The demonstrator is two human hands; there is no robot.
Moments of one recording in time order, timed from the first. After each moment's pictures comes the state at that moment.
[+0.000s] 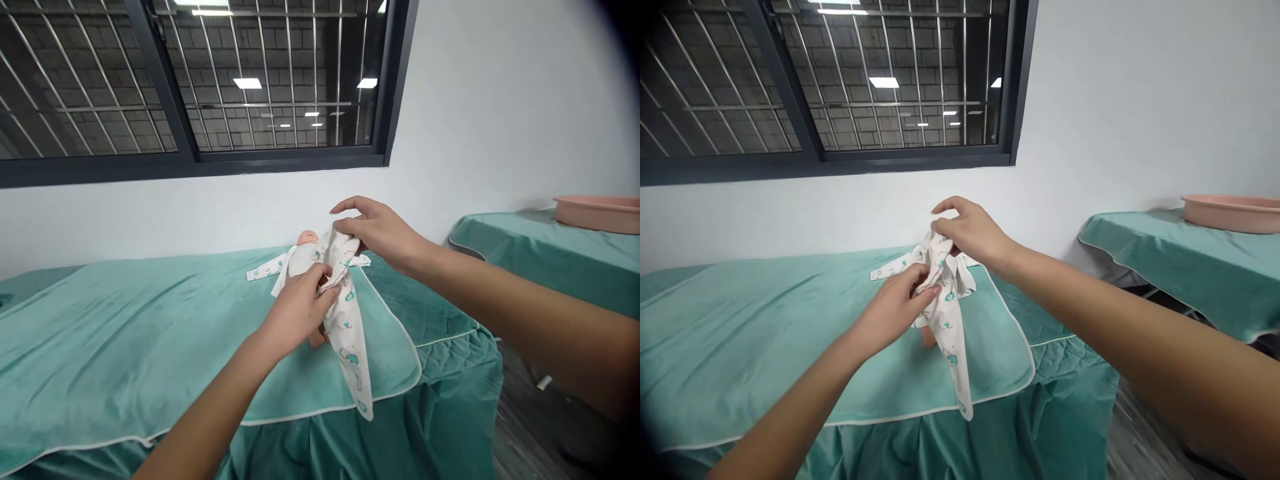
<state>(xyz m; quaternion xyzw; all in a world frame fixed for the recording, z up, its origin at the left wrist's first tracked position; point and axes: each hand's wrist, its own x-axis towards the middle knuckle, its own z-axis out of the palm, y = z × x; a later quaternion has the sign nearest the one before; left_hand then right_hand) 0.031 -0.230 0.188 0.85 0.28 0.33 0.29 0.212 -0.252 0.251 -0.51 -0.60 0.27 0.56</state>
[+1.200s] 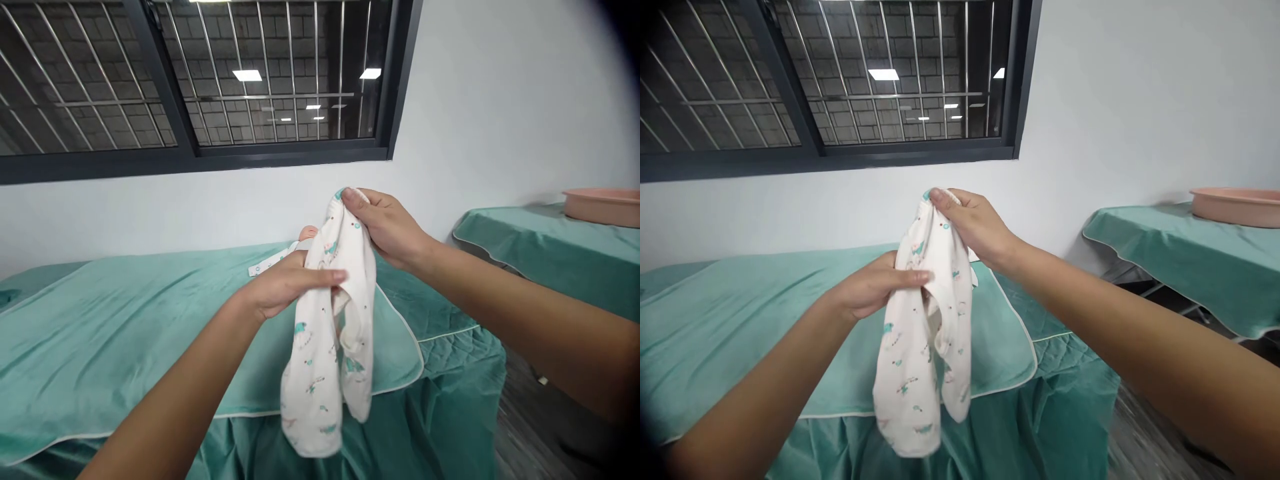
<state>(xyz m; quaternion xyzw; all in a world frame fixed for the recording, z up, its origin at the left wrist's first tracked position) 0.021 -0.204 0.220 0.68 0.19 0.19 0.68 0.210 -0.251 0.244 -0.39 -0.61 0.32 0.60</state>
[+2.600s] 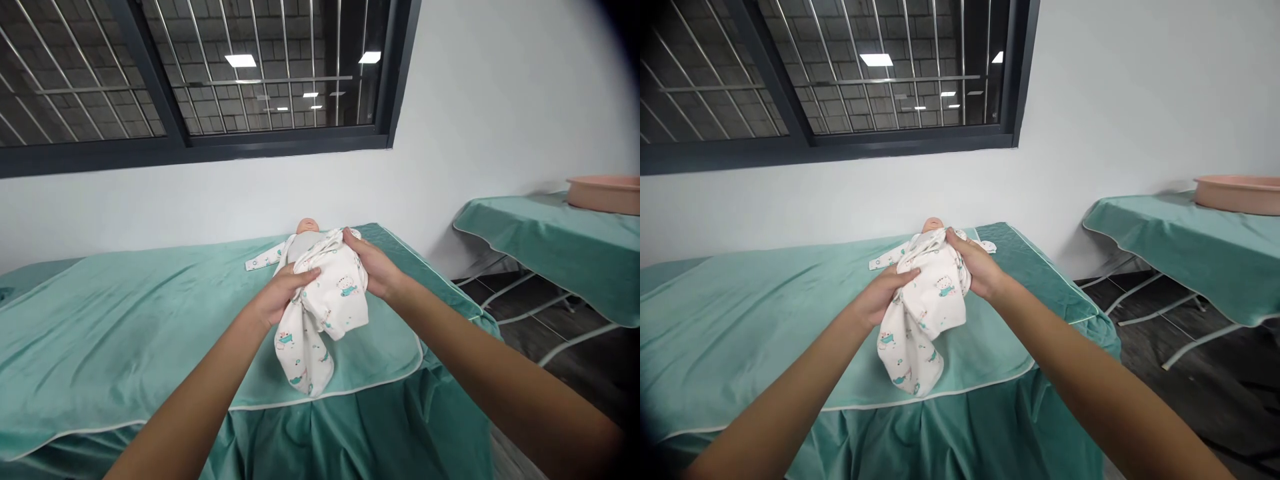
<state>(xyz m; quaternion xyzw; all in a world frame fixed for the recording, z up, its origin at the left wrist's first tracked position) 0.031 -0.167 0.136 0.53 0.16 0.26 0.79 0.218 -0.215 0.144 -0.29 -0.41 0.57 0.65</state>
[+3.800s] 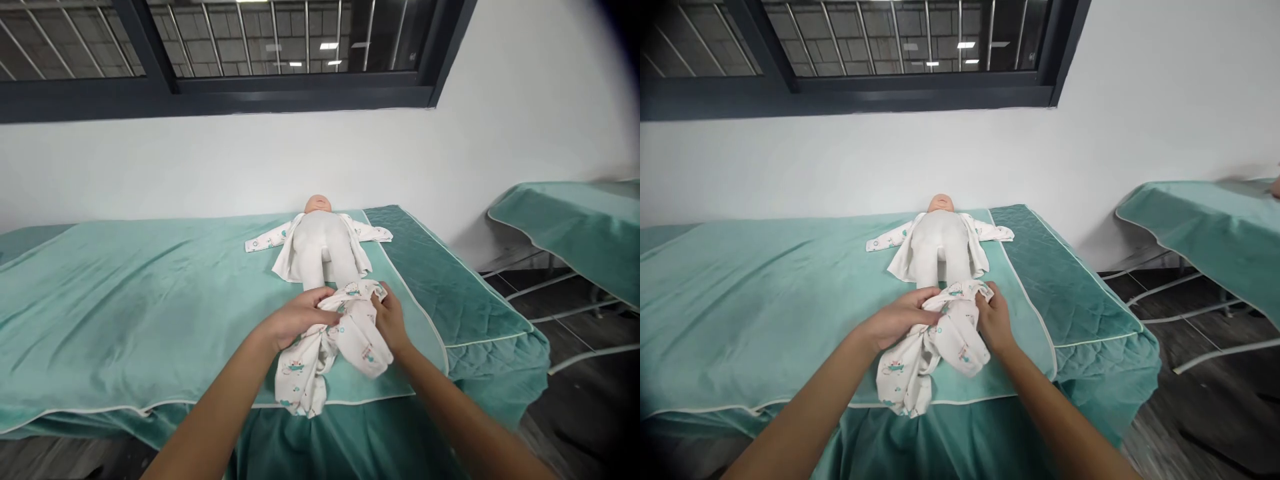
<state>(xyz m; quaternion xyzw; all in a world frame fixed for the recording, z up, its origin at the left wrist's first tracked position) 0.035 -0.152 0.056 0.58 0.29 0.14 0.74 0.226 -0.215 -0.027 -0.57 -0.40 0.27 0.67</state>
